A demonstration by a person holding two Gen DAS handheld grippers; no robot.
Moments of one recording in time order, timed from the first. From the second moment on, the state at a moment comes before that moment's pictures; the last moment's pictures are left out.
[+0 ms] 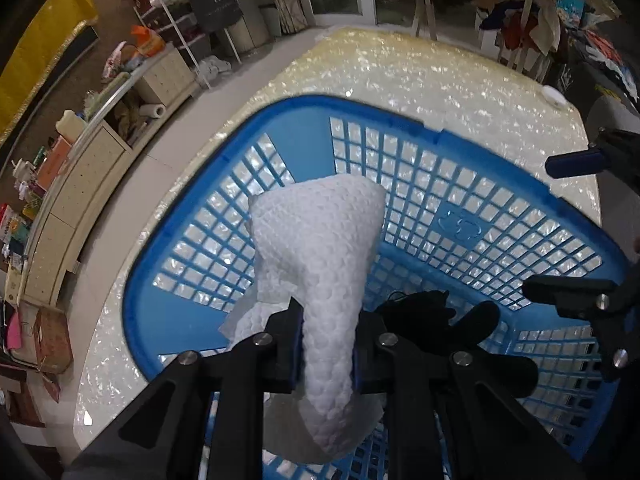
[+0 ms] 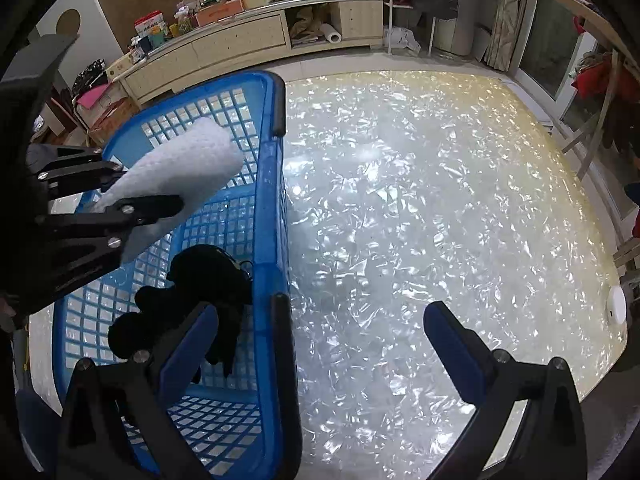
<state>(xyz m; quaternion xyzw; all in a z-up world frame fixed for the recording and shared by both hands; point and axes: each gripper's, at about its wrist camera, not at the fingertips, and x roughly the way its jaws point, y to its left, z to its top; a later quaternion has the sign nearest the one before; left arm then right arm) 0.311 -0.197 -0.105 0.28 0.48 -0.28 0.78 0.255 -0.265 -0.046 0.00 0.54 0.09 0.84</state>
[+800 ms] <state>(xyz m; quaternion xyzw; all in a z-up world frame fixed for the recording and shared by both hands) 0.283 -0.185 -0.062 0.26 0.44 -0.26 0.82 0.236 -0.263 -0.022 0.01 0.53 0.08 0.84</state>
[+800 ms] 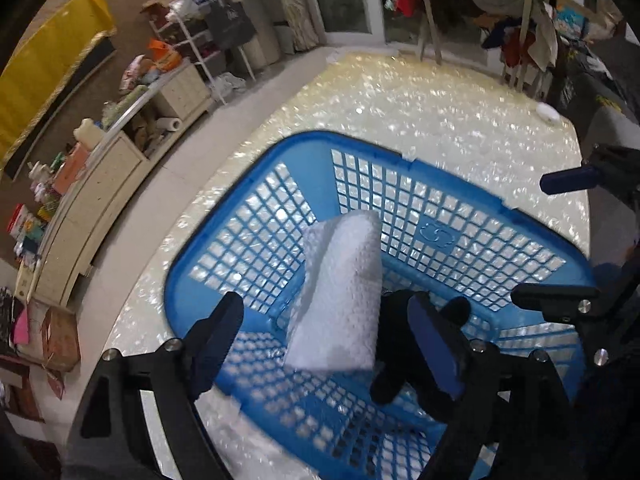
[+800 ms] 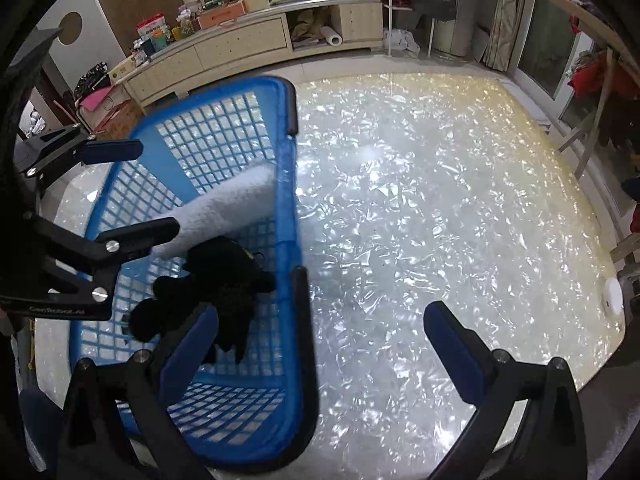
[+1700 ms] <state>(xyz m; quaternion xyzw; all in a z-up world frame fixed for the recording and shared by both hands) 0.098 -0.039 0.012 0.15 0.43 -0.15 0.88 0.133 -0.157 0.046 -0.03 0.47 0.17 0.87</state>
